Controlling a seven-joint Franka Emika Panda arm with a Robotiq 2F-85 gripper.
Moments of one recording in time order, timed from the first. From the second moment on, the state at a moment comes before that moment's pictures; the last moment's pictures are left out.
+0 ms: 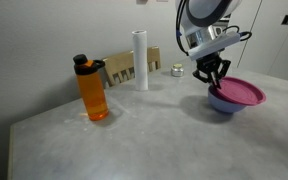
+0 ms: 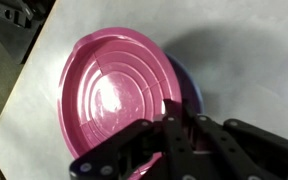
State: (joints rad) arm 0.12 0.57 -0.09 -1.74 -0.10 1.86 0.92
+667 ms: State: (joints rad) arm 0.10 0.55 -0.10 -1.73 -0.08 1.85 0.83
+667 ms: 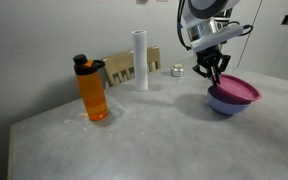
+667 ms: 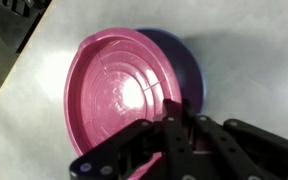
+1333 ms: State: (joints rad) arm 0.12 0.56 -0.06 -1.72 -0.05 1.79 0.80
